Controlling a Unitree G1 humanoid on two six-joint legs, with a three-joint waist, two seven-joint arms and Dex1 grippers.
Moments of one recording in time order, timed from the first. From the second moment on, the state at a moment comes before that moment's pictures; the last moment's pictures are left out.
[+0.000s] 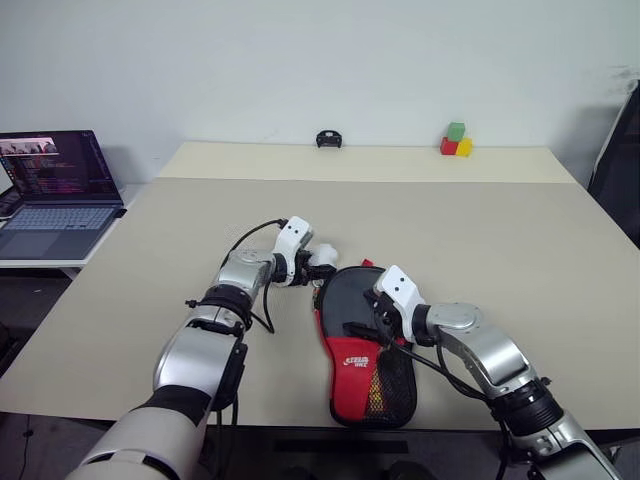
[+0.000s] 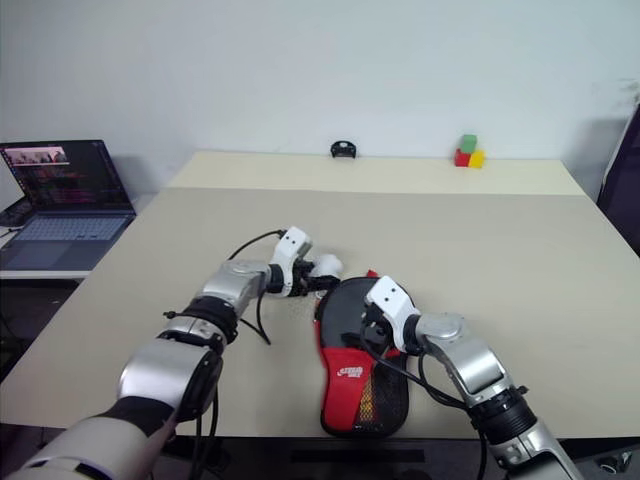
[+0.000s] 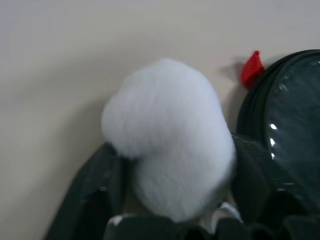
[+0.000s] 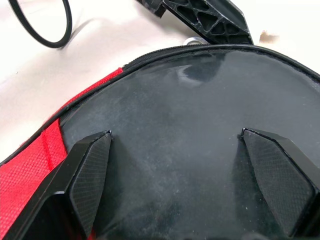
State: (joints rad) left arm -1.08 0.30 -0.09 1.18 -0.04 0.19 -0.89; right arm -0.47 -0.35 0.32 -0.06 0.16 0.63 0.65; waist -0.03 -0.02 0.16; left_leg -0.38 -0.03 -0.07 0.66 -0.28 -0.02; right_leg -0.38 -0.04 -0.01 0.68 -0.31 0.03
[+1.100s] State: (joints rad) left arm -1.24 0.15 -0.11 1.34 0.14 0.02 -0.58; right arm -0.45 -0.37 0.30 -0.06 0.13 0.67 0.66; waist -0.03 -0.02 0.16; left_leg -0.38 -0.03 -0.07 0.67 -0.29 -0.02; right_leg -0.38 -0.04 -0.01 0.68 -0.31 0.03
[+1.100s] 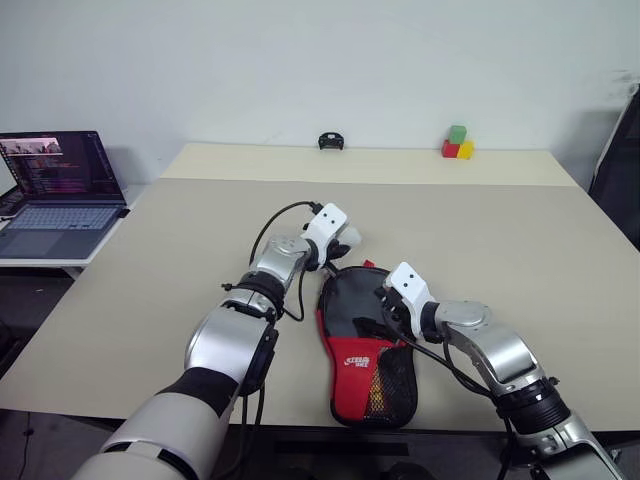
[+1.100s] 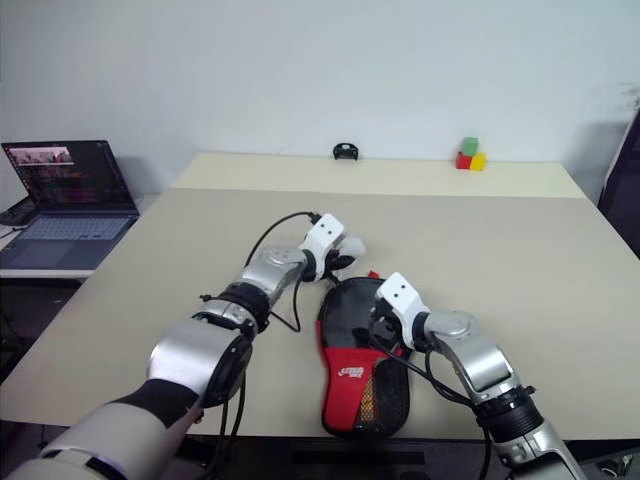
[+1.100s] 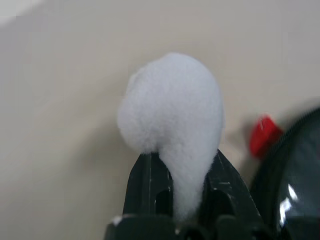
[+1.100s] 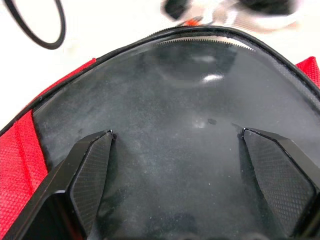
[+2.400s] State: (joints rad) left arm -1.30 -0.16 -0.21 1.40 0.34 -0.11 -0.56; right arm -0.28 -0.22 0.32 -0.26 0.10 0.78 0.45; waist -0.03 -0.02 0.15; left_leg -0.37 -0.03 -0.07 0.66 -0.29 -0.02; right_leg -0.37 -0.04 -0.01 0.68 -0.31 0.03
